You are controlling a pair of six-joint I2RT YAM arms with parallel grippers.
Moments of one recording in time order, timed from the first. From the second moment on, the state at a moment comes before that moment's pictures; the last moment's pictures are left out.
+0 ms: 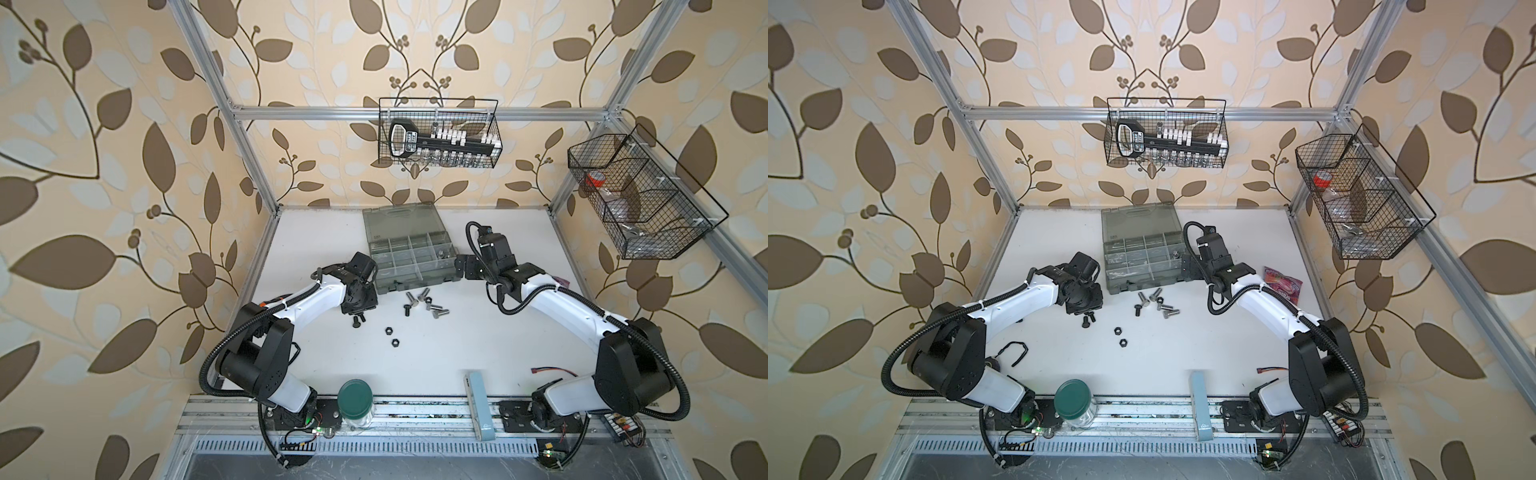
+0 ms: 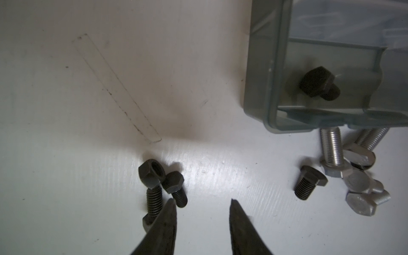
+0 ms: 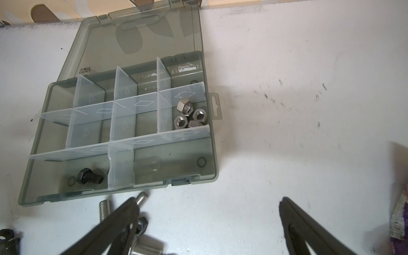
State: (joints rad) left arm -0.44 1.53 0.95 -0.67 0.02 -0.72; right arm 0.39 1.46 1.00 -0.32 0.19 0.37
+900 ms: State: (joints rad) left arm -0.44 1.60 0.91 -0.64 0.02 -0.74; right arm 0.39 1.46 1.00 -0.32 0.18 0.37
